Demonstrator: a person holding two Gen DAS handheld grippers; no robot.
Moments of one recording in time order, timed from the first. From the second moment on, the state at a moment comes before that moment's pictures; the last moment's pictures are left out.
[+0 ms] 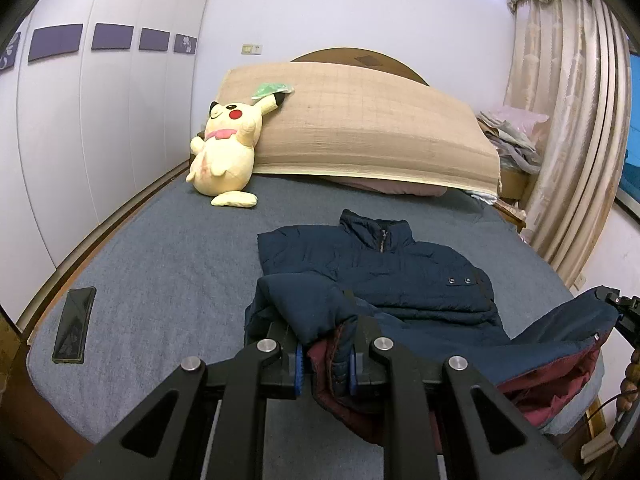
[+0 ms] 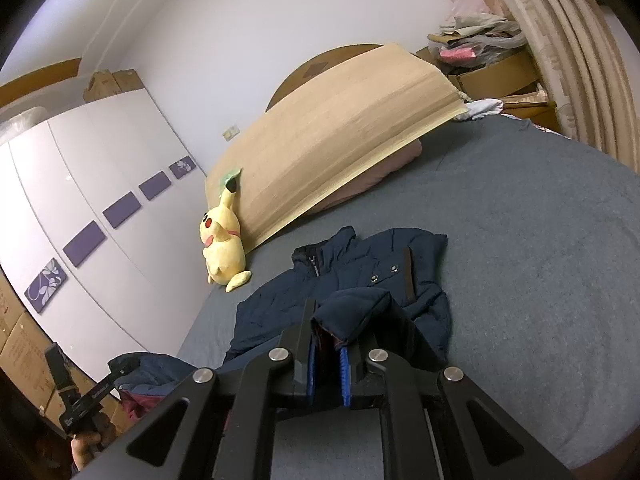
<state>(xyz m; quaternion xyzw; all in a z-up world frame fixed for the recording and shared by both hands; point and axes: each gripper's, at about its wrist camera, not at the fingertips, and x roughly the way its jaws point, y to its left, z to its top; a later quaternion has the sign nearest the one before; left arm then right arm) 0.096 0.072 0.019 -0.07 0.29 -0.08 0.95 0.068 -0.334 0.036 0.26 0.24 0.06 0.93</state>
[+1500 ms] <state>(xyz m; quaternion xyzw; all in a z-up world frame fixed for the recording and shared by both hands) 0.098 0.078 0.022 -0.10 0.28 -0.05 0.95 0.065 -0.327 0.057 0.24 0.20 0.05 0.95</state>
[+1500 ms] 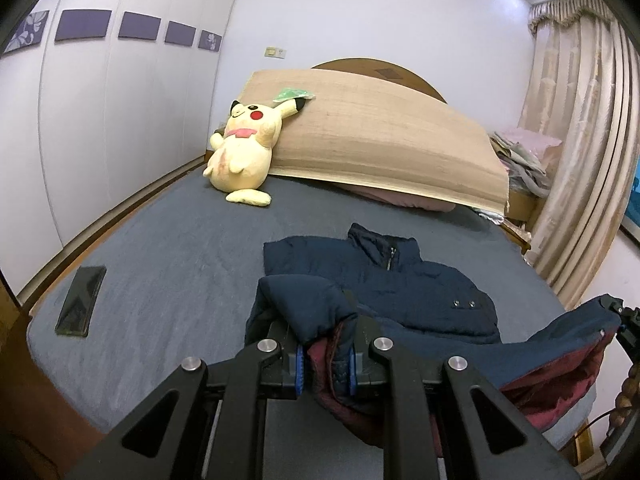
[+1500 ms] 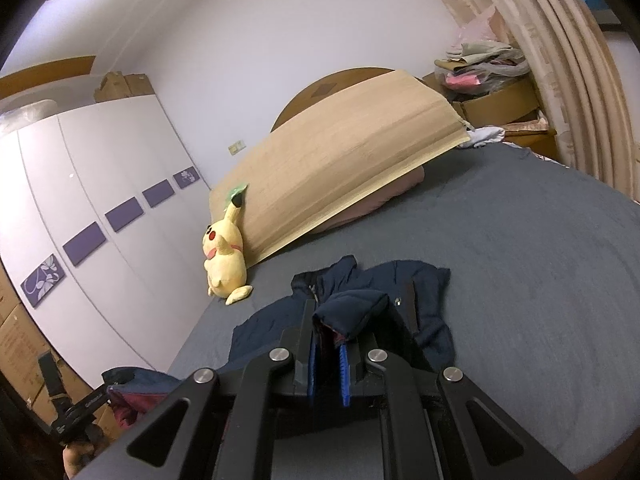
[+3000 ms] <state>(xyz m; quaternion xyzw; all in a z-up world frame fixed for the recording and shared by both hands) 0.280 0.050 -0.014 -0.08 0.35 0.00 0.93 0.261 -0.339 0.041 0.21 0.27 0.01 0.94</state>
